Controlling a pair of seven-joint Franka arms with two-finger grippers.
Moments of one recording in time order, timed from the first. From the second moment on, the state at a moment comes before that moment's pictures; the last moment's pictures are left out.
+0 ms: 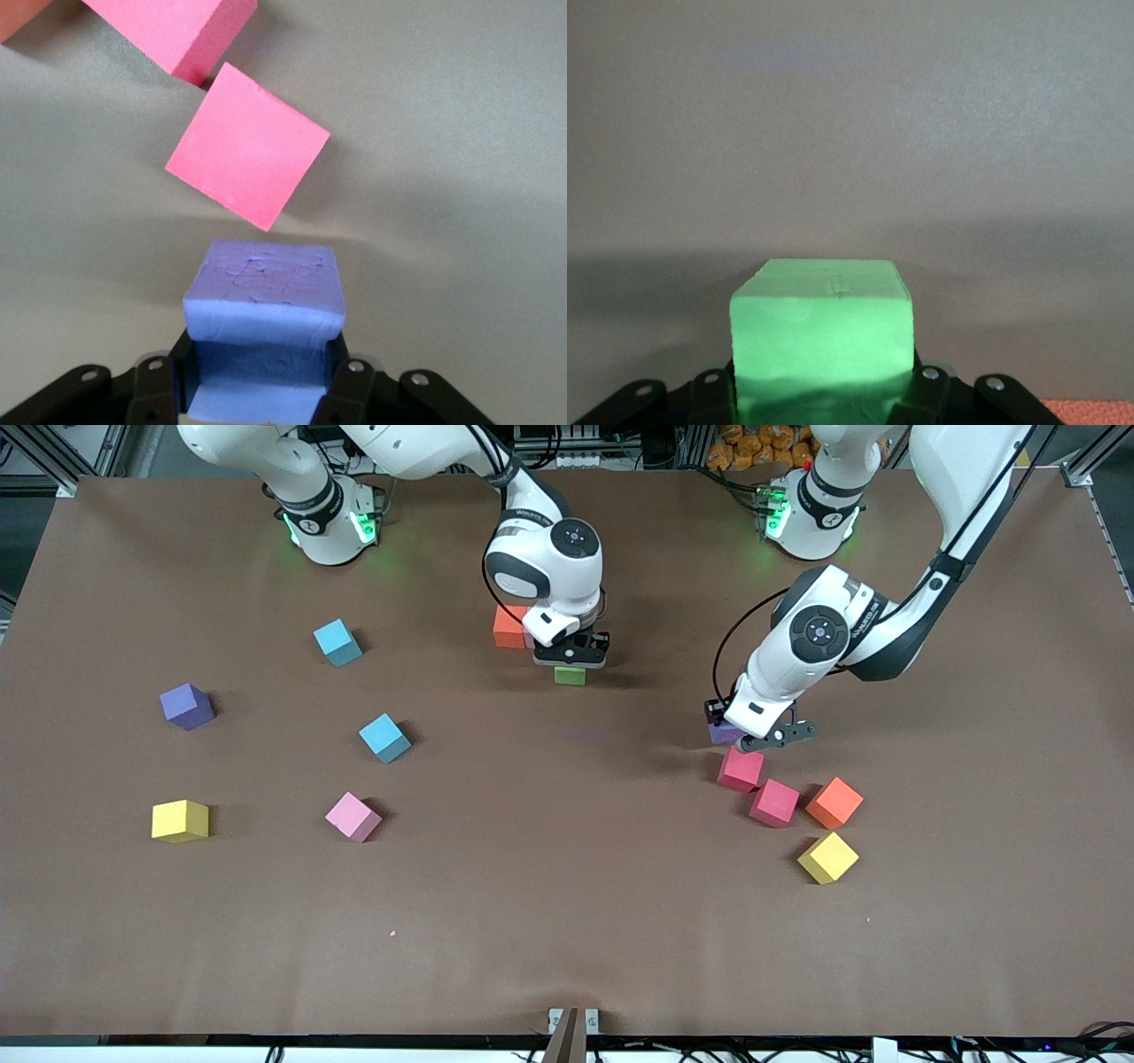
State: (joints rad) left arm 0.41 0.37 -0.86 -2.20 0.27 2.36 -0.87; right arm 0.78 0.58 0.25 -1.92 -0.32 2.46 1.30
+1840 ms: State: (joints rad) left arm 0.32 0.49 -0.86 -2.01 0.27 2.32 -0.99; right arm 0.78 0.59 0.25 -1.91 -0.32 2.47 1.29
